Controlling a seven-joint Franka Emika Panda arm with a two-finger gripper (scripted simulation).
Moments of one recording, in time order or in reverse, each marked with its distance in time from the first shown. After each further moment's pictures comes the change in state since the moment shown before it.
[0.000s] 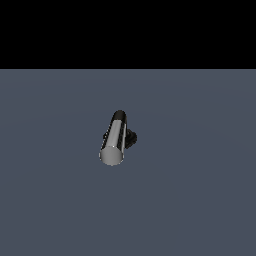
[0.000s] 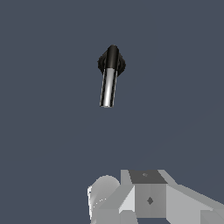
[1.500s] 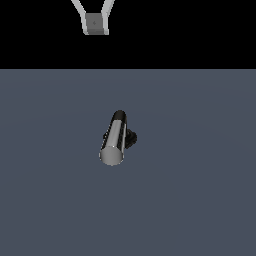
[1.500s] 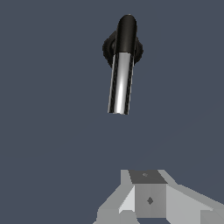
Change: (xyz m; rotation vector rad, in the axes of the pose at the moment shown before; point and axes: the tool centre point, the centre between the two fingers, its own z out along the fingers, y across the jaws) arm 0.032 -0.036 0.166 0.020 -0.024 0.012
